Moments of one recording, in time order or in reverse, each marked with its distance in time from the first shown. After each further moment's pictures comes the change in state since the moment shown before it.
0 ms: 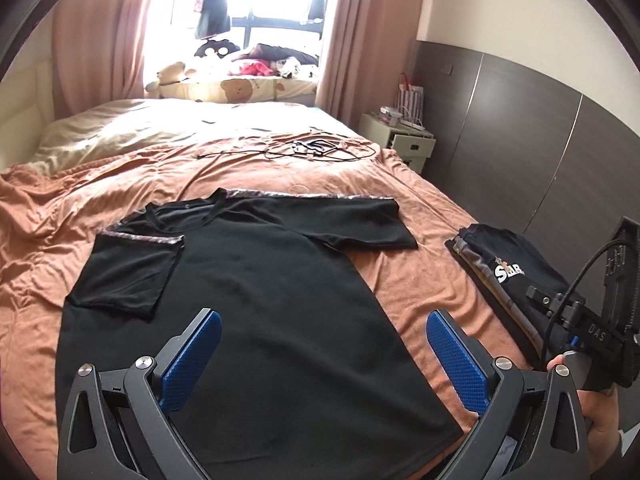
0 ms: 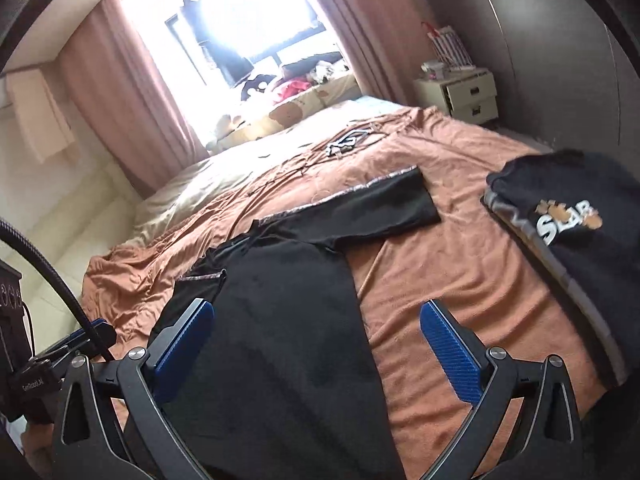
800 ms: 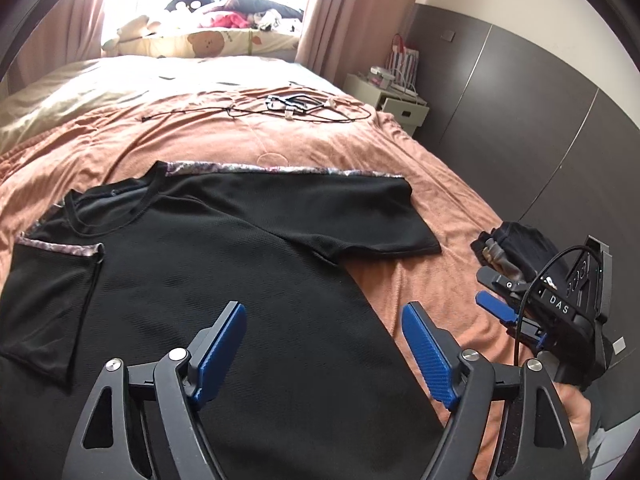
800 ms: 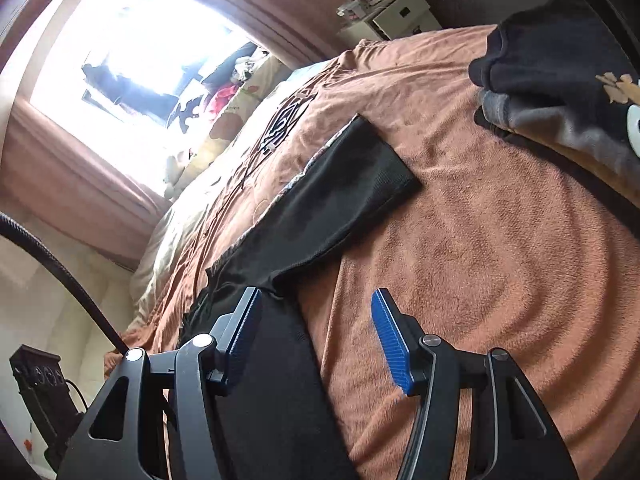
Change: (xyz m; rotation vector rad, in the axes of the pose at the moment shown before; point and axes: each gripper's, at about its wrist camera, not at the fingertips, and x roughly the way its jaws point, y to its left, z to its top) left arm 0.186 0.020 0.048 -0.019 0.158 -0.104; right arm 0.190 -0.100 0.038 0.419 0.040 0.055
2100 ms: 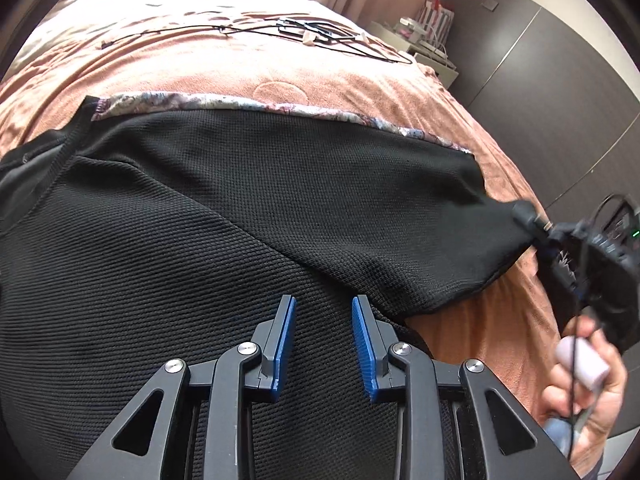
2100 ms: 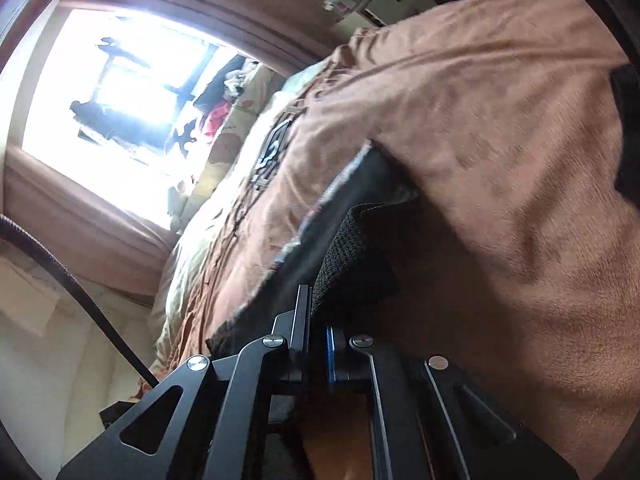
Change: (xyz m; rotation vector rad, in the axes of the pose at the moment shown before) left arm 0.169 0.044 0.041 -0.098 0.193 -0.041; right arm 0.092 0.030 0.060 0.036 -0.042 0.118
